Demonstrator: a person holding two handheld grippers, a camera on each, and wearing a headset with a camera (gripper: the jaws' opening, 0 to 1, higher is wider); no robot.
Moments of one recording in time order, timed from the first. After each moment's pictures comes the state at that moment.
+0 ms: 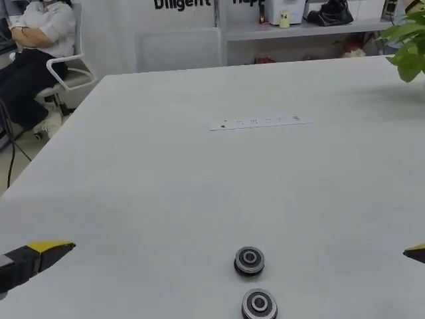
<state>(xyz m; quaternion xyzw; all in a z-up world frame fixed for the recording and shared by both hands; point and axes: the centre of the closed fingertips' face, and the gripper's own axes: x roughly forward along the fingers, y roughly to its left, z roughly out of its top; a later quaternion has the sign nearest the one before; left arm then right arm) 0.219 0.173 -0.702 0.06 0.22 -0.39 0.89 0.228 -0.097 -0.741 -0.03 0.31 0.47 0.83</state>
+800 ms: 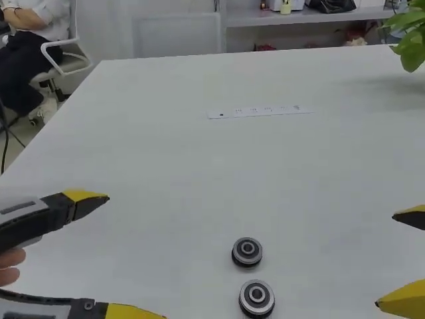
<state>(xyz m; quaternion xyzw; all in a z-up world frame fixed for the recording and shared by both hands) 0.235 0.135 -0.673 0.10 0.19 -0.46 0.86 0.252 -0.088 -0.715 -0.05 0.30 0.47 0.83</state>
